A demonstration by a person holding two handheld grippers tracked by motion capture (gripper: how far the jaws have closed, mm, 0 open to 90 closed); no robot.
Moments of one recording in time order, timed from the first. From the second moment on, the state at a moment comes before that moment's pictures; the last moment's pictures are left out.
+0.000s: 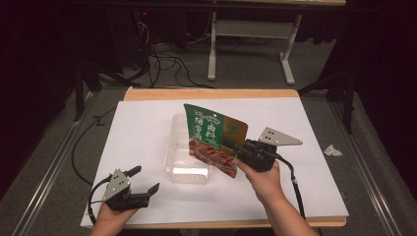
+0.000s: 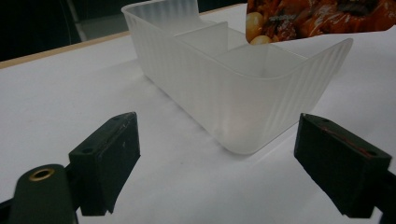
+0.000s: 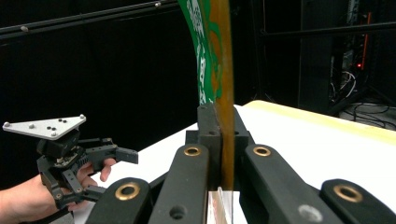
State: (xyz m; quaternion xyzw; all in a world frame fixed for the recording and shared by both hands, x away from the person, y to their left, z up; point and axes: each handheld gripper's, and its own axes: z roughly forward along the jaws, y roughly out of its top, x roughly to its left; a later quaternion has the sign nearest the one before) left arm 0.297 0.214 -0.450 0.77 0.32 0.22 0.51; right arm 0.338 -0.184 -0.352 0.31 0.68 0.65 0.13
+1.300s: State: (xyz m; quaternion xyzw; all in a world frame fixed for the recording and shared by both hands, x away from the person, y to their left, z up) left arm 0.297 0.213 -0.450 0.76 0.32 0.21 0.52; right arm 0.365 -0.119 -0.383 0.32 0.67 0.66 0.11
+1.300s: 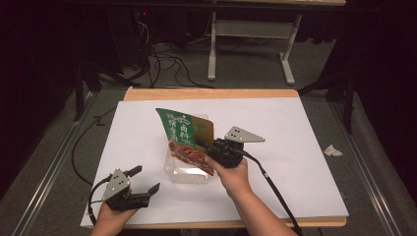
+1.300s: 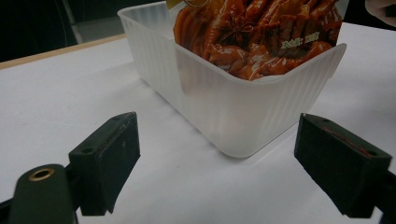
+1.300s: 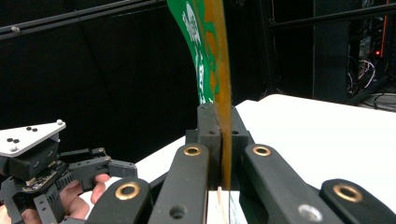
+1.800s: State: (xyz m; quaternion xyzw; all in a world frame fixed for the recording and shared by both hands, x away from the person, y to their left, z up) left arm 0.297 0.212 -0.450 0.76 0.32 0.21 0.52; right arm 0.367 -0.114 -0.392 0.32 0.68 0.65 0.12
